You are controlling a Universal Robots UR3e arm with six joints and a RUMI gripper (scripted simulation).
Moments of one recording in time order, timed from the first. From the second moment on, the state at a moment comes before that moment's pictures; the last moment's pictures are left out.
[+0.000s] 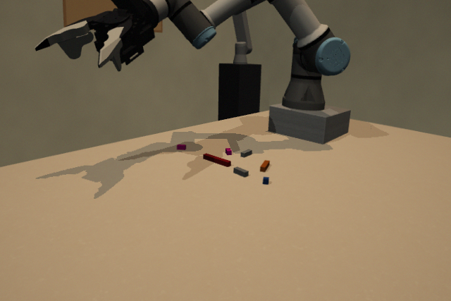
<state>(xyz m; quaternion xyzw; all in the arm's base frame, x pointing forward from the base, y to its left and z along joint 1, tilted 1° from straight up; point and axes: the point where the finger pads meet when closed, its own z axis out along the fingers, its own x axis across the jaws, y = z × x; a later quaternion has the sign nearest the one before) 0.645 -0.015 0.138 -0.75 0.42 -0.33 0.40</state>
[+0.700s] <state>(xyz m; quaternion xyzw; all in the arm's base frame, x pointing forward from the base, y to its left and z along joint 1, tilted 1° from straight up) 0.557 0.081 0.072 -0.75 0.57 -0.14 0.30</state>
